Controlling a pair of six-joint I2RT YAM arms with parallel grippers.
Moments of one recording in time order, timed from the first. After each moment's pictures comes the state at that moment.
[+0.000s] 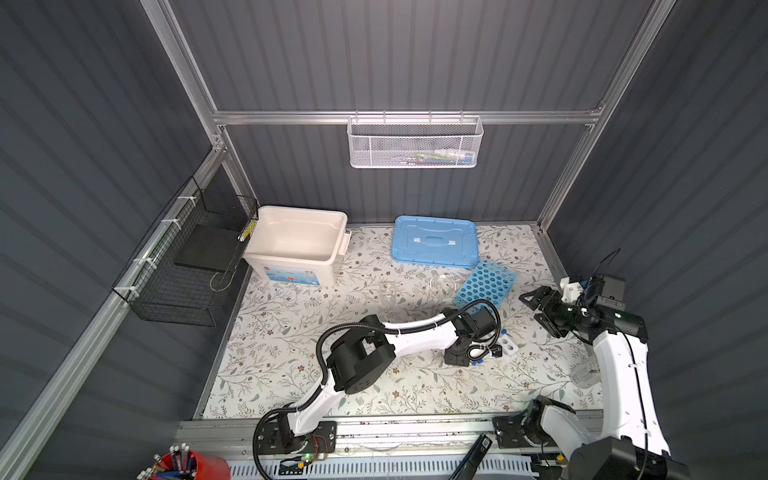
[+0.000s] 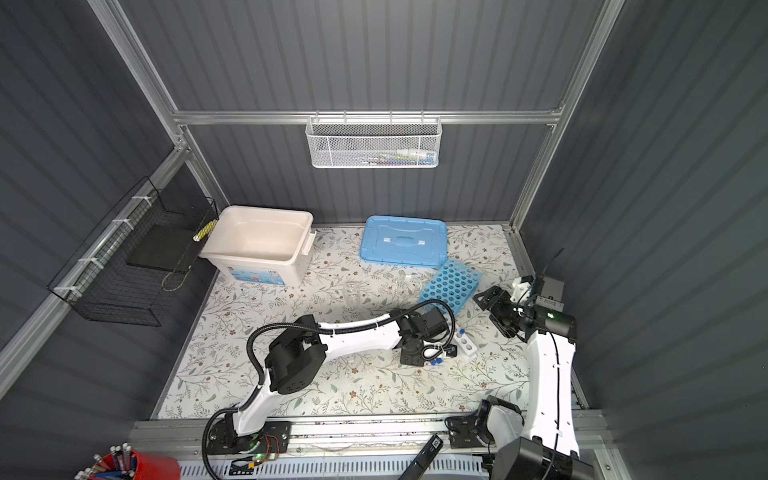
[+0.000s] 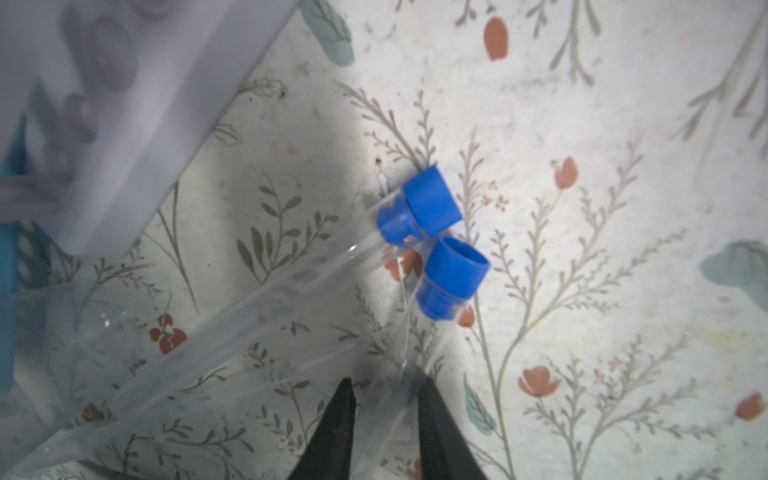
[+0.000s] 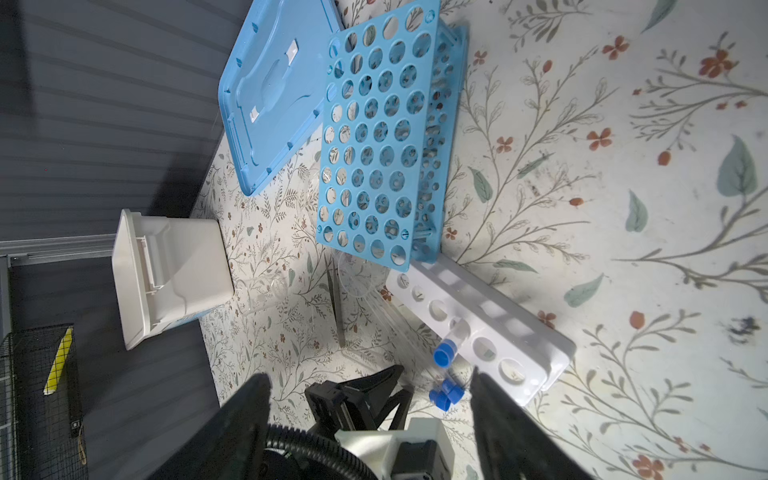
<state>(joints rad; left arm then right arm) -1.19 2.25 1.77 -0.83 -0.04 0.62 -0.38 0.98 0.93 -0.95 -0.58 0.47</state>
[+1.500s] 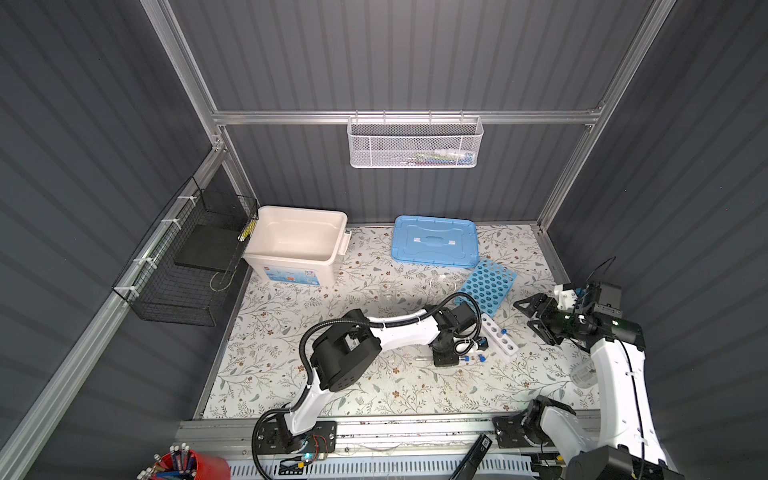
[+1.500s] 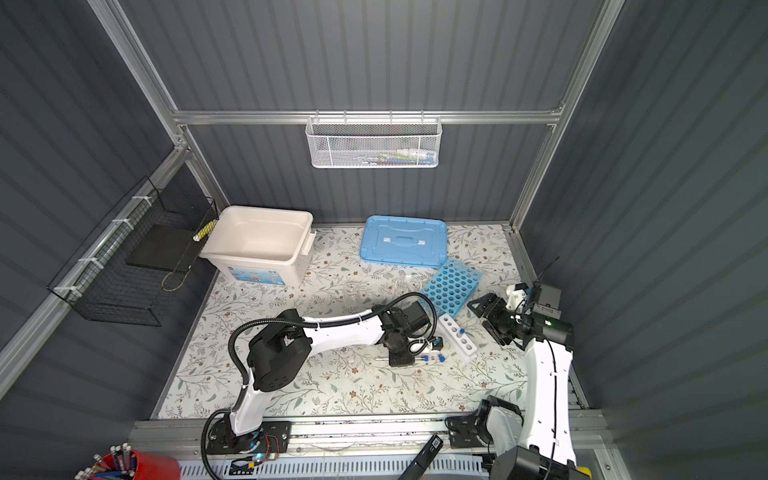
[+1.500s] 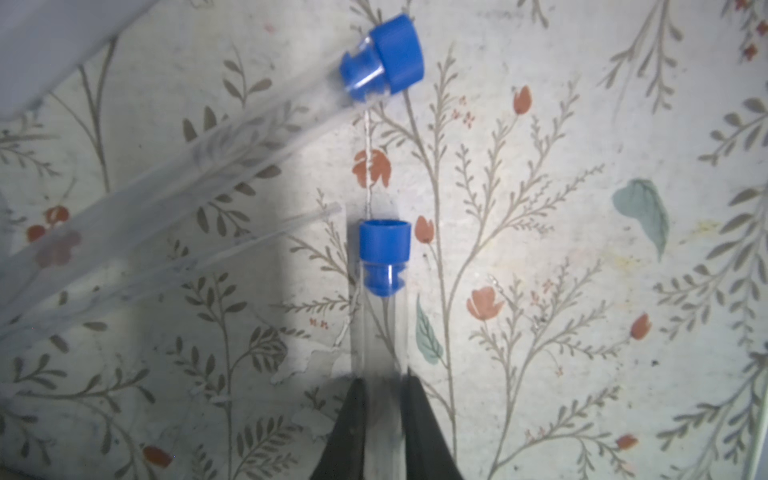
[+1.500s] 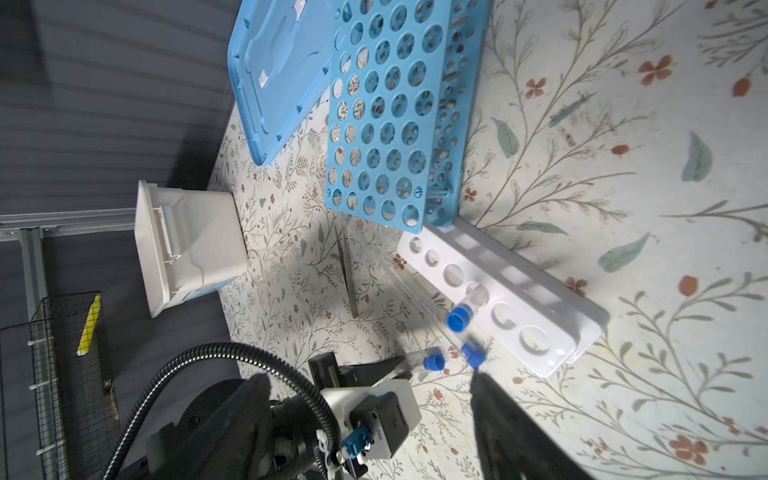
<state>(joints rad) -1.11 2.12 1.56 -0.74 0.16 0.49 -0.38 0.94 0.87 -0.97 -0.68 0.47</state>
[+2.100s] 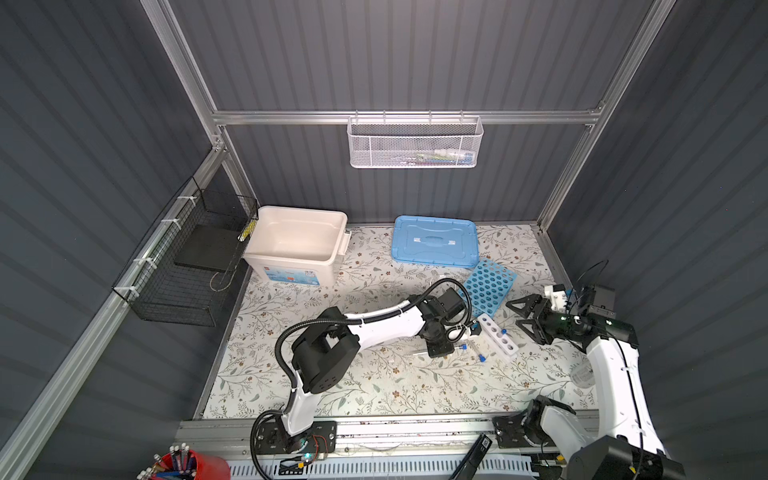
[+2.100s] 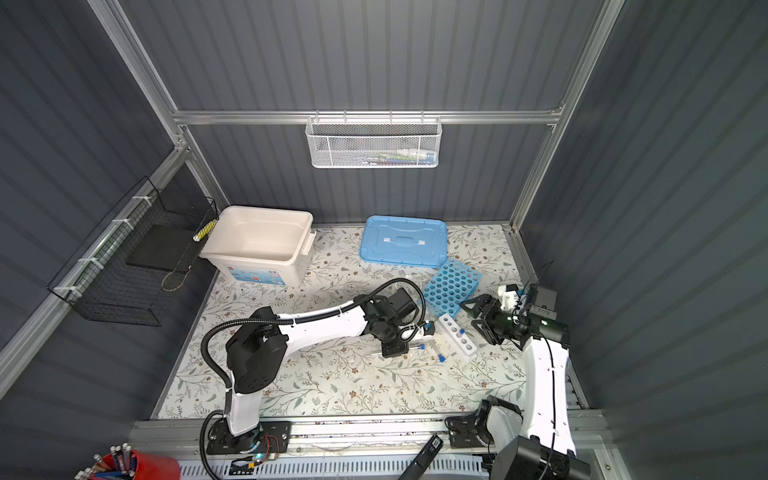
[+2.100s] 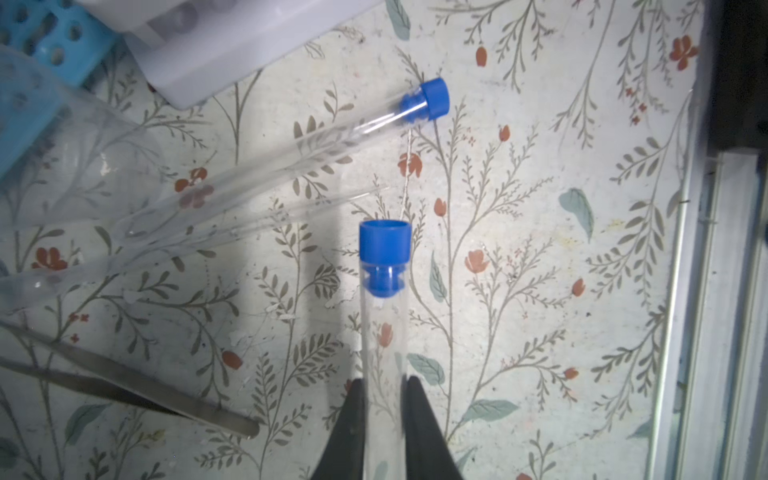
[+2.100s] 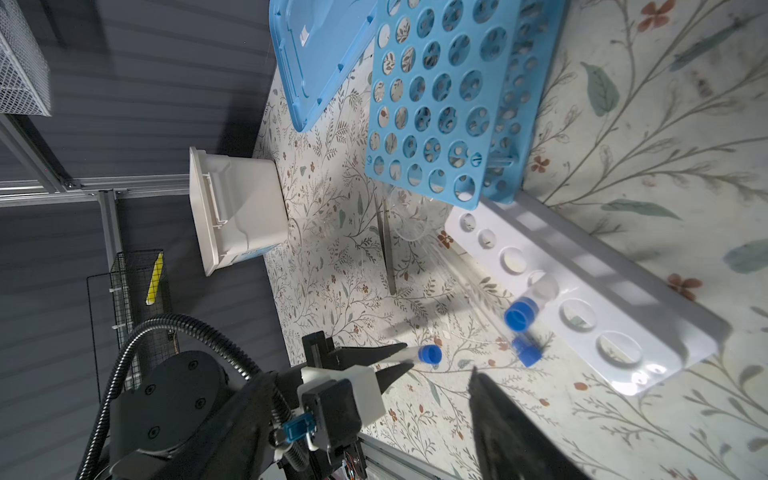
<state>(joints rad) -1.06 1.98 1.50 -0.72 0.23 0.44 -0.38 0.96 0.80 -0.91 -0.85 0.48</state>
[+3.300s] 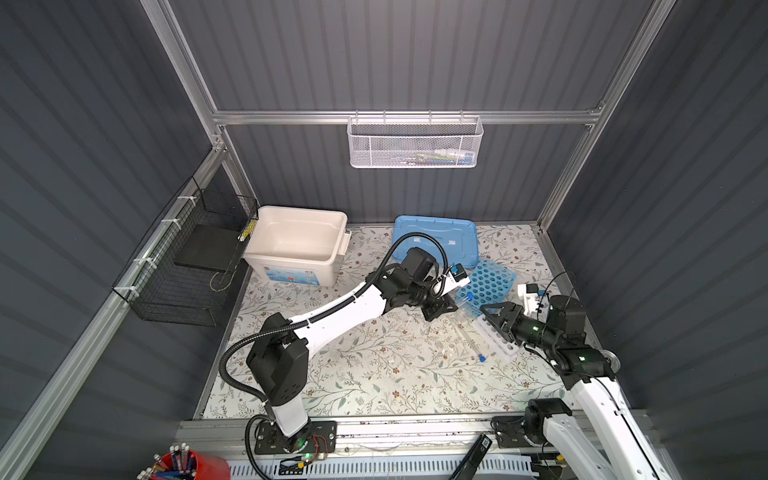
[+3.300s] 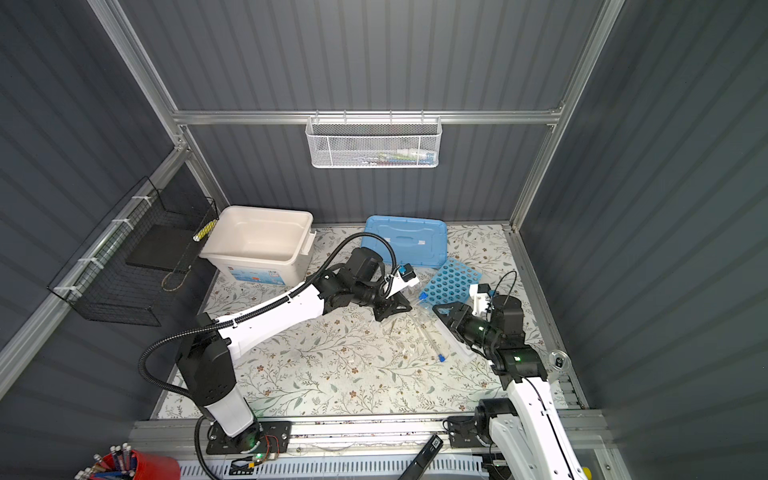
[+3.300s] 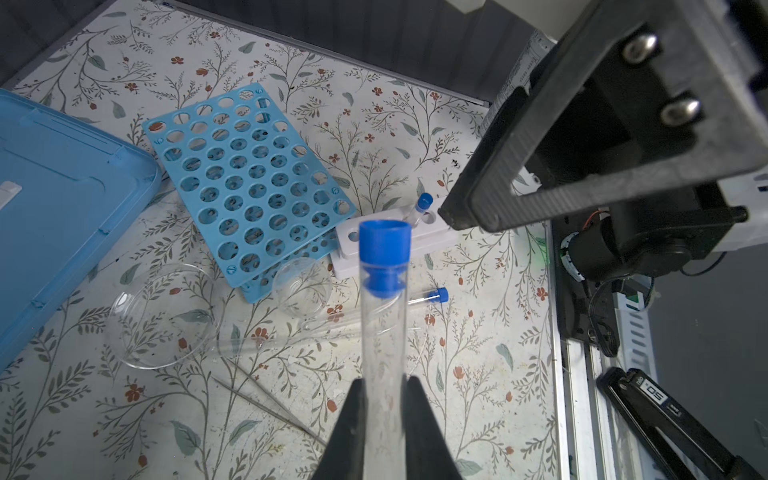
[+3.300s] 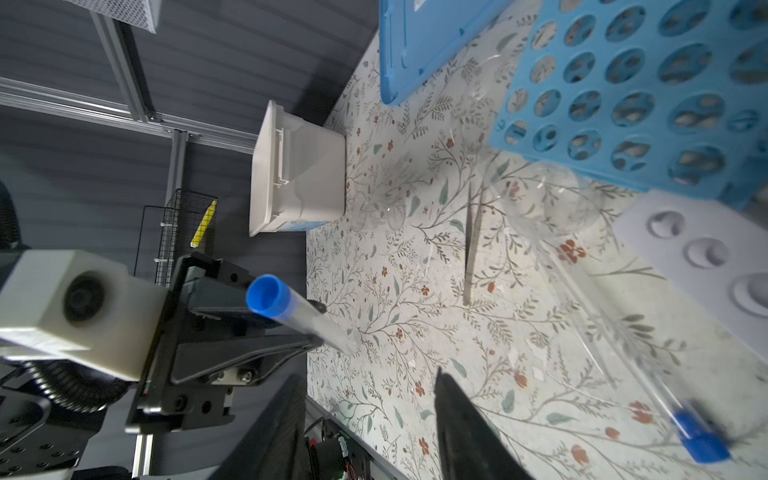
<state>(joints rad) -0.88 1.73 1.46 -0.47 0.50 0.24 0.07 0.67 0.56 -0.39 -0.67 0.90</state>
